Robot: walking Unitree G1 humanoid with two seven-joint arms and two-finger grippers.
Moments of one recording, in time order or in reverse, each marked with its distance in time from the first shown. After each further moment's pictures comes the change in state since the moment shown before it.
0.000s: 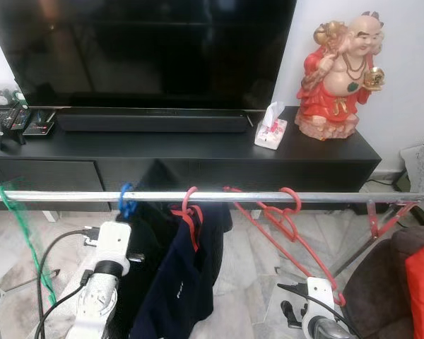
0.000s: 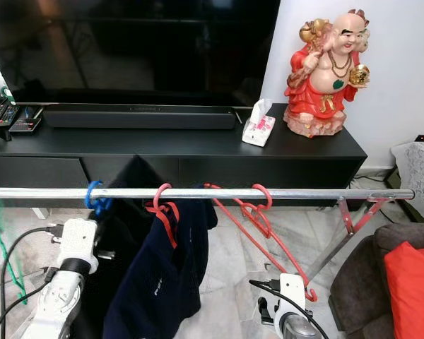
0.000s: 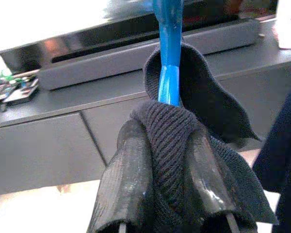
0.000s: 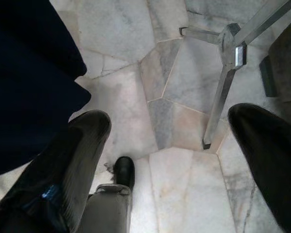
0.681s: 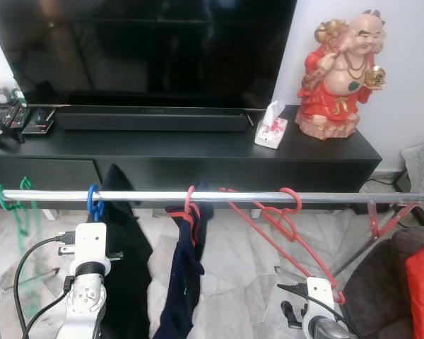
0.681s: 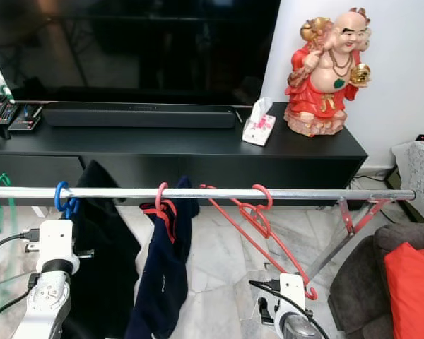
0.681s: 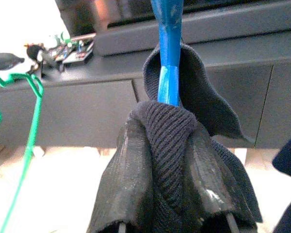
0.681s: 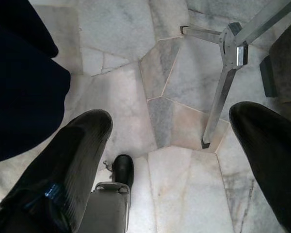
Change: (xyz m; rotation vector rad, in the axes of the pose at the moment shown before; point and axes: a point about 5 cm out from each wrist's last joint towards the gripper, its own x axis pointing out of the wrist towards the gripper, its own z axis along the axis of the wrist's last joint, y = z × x) left arm 0.002 0.026 -0.015 -0.018 0.127 0.226; right arm 0.000 0.000 0.000 -0.015 0.001 0.005
